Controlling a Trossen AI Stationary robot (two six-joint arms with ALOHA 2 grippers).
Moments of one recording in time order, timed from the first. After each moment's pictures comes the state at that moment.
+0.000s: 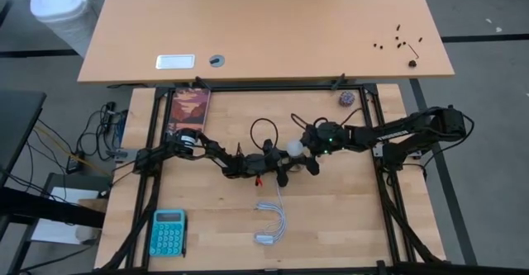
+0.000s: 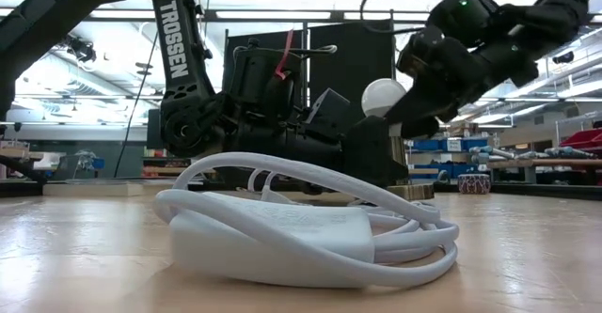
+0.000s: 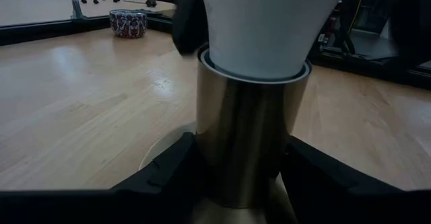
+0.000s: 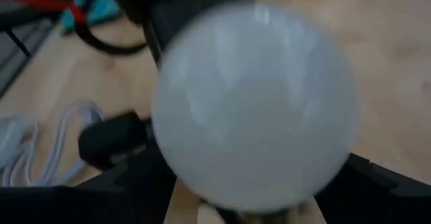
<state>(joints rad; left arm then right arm) -0.05 2.36 1.04 1.17 -0.37 -0.22 -0.15 1.36 0.45 0.39 -0.17 0.17</state>
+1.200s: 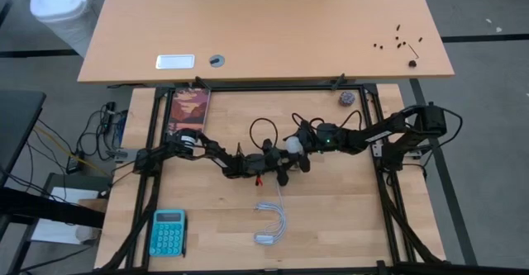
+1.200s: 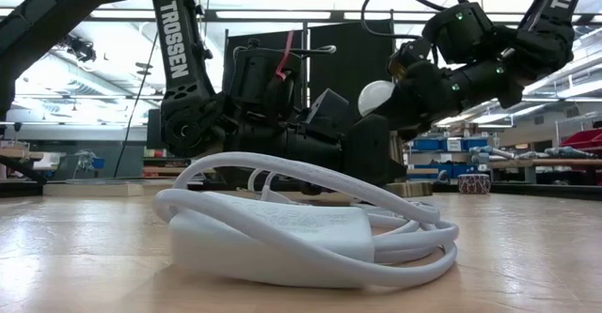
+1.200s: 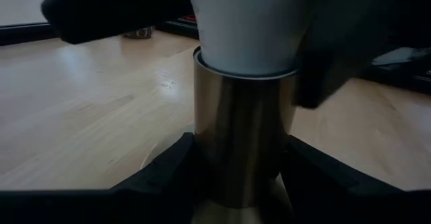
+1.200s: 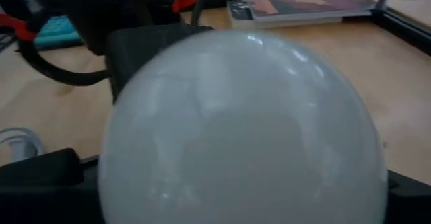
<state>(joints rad) -0.05 2.36 1.04 1.17 -0.40 -0.23 -0.17 1.55 0.42 0.78 -0.06 0.06</state>
